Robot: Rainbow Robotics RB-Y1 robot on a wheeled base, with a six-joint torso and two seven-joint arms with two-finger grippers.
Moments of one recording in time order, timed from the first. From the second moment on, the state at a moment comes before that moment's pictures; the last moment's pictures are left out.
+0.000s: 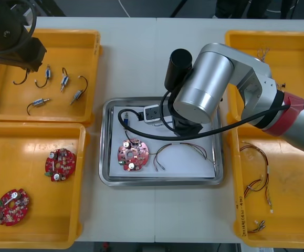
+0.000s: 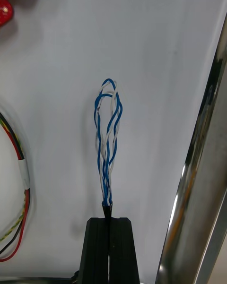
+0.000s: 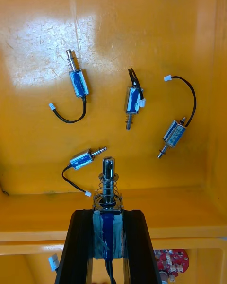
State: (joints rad) right arm -0.98 -0.57 0.88 -1.66 -0.70 1.50 2.14; left arm -0.91 0.66 -0.01 -1.50 0.54 1.91 -1.44
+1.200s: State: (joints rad) right arm -0.98 -0.59 0.88 -1.68 -0.68 1.55 2.10; left arm -0.91 0.65 -0.01 -1.50 0.55 1.91 -1.44
